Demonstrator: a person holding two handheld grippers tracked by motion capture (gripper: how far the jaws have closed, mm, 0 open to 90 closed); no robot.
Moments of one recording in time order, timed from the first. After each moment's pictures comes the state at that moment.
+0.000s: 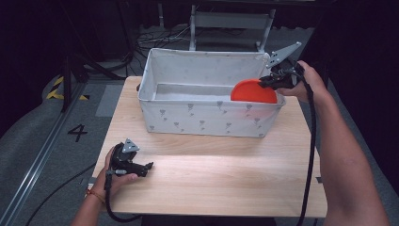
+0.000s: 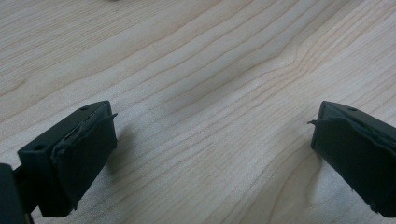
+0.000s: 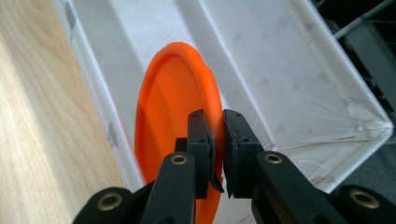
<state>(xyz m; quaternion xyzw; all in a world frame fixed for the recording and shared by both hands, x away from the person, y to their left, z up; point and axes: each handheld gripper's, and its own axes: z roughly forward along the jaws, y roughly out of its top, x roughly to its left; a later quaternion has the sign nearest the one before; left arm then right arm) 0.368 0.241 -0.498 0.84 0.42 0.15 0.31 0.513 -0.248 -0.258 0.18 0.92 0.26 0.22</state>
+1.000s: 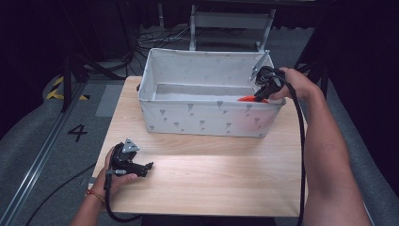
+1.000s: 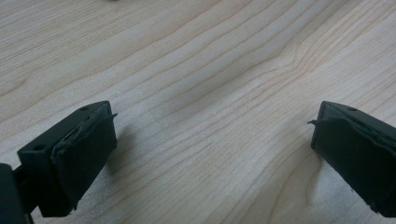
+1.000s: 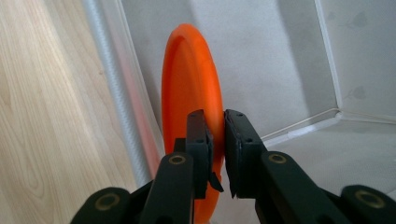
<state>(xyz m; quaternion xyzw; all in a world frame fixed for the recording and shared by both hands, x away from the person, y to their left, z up) 0.368 0.241 -0.498 0.84 0.42 0.15 0.31 0.550 -0.226 -0.300 0.14 0.98 0.12 0.08</state>
